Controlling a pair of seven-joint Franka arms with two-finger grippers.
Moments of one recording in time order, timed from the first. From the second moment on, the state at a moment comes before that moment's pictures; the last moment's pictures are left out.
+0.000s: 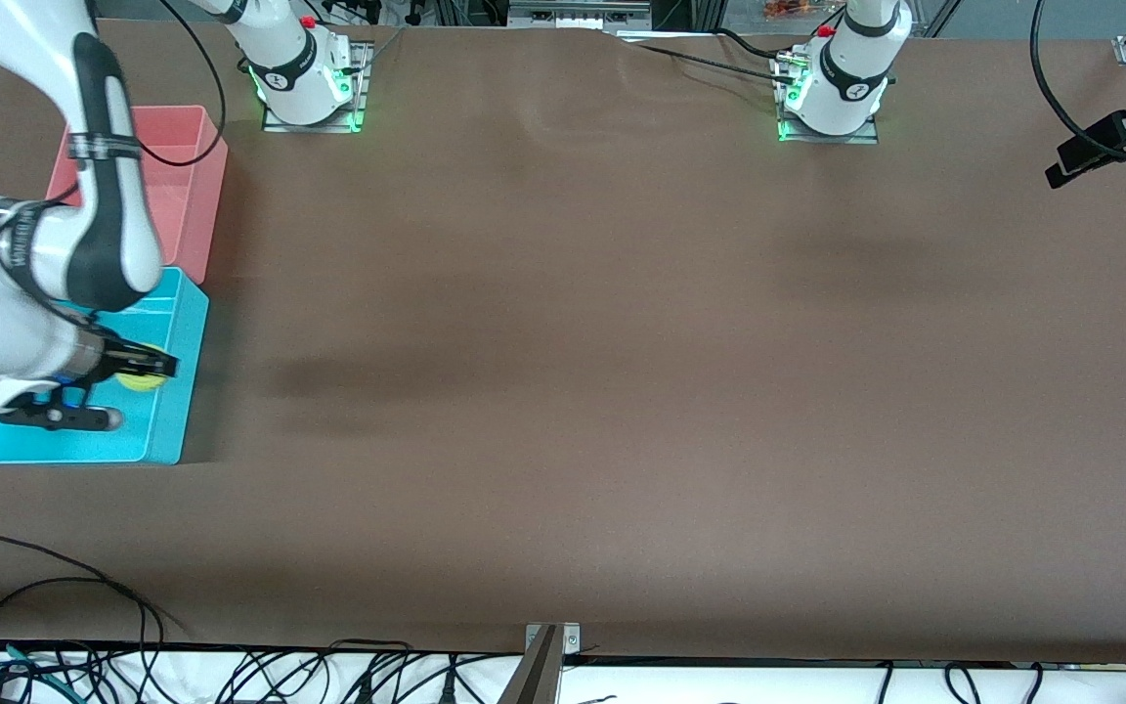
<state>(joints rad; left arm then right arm) 0.10 -0.07 -0.04 -1.55 -0.03 1.36 -0.17 0.28 0.44 -0.43 -1.68 0.02 1.96 -0.07</state>
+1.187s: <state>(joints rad) 0.10 -0.07 -0.04 -1.54 -0.03 1.36 -0.17 0.10 0.55 -0.45 -1.95 0.10 2.39 -0.50</state>
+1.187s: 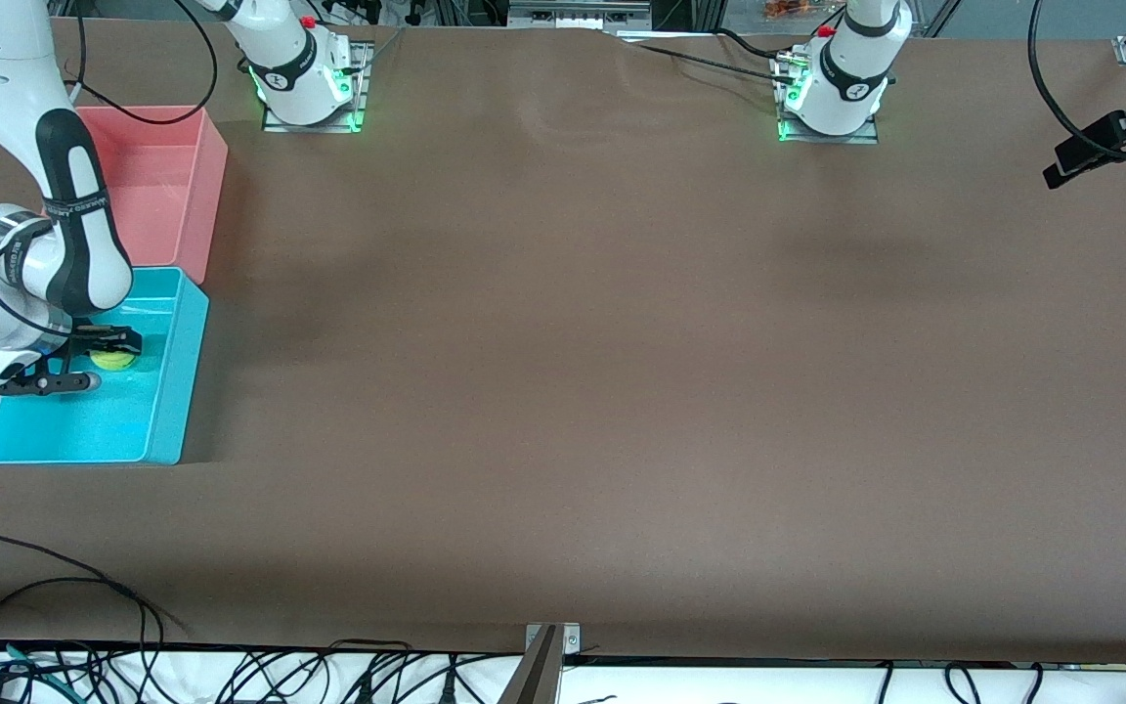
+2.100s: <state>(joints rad) 0.10 -0.07 -0.04 -1.54 -0.03 1.36 -0.17 0.10 0.47 -0.45 -1.70 0.13 2.15 -0.53</state>
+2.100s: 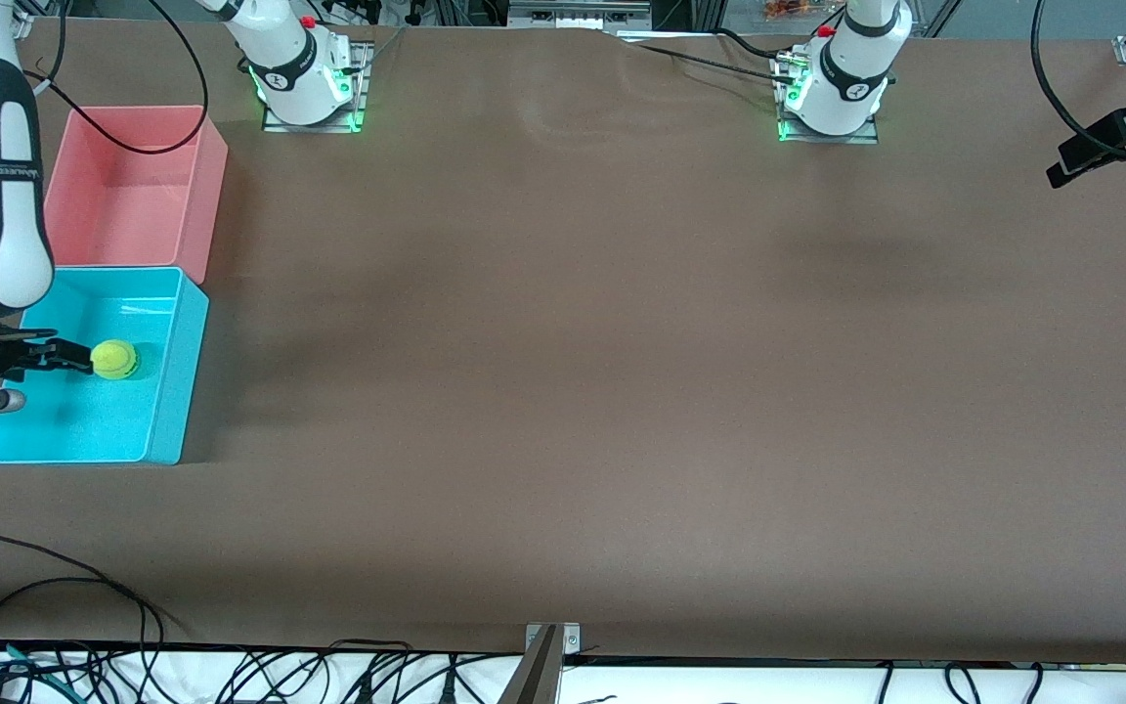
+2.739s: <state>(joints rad) 0.10 -0.07 -0.04 -1.54 -0.03 1.36 -0.17 0.11 0.44 -0.44 -1.51 0.19 1.94 -0.51</state>
